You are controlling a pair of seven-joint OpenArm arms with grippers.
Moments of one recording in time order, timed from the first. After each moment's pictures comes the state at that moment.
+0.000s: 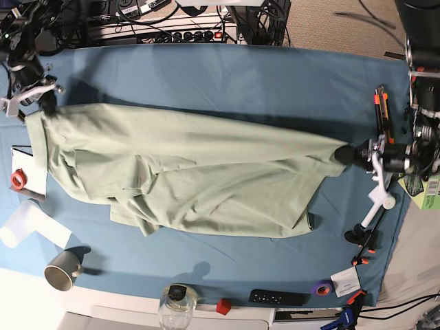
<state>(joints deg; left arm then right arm) -20.1 -33.3 3.7 51.4 -82.9 -43.5 81.0 -19.6 14.6 54.5 102.5 45.4 30.1 -61.6</state>
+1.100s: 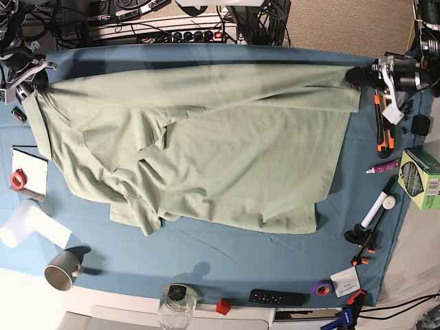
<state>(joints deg) 14.7 -34.0 -12.8 73.9 -83.7 -43.5 80.5 -27.8 22.7 54.5 102.5 44.5 31.1 -64.3</state>
